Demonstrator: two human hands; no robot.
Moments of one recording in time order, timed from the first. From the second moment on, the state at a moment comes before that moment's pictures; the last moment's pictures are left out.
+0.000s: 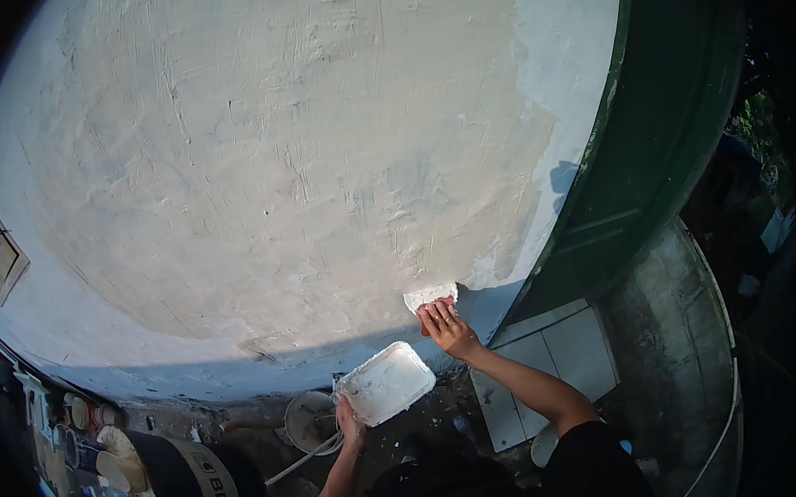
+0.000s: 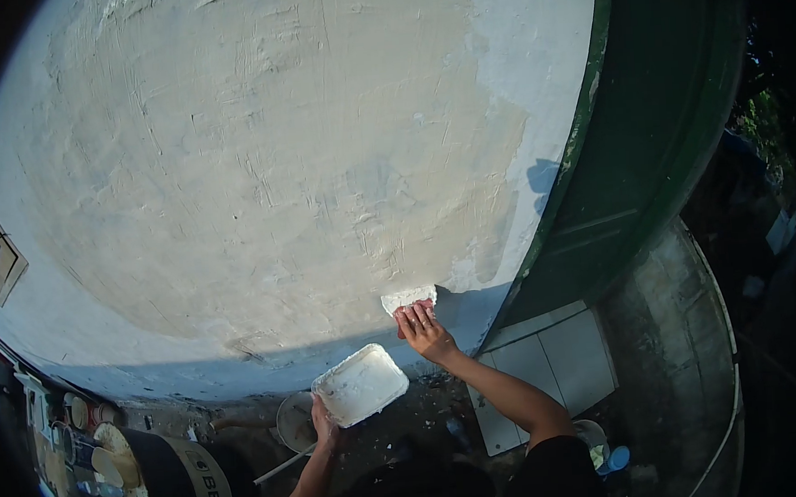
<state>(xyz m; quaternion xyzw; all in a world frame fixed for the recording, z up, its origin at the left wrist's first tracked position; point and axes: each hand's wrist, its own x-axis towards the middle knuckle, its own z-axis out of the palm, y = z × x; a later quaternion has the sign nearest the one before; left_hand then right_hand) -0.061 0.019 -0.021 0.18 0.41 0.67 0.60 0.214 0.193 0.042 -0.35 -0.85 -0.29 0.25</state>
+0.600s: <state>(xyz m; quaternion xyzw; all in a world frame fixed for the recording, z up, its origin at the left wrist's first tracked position) -0.082 0.035 -0.040 0.19 0.38 0.65 0.64 0.166 0.224 0.274 -0.30 -0.78 -0.45 0.31</state>
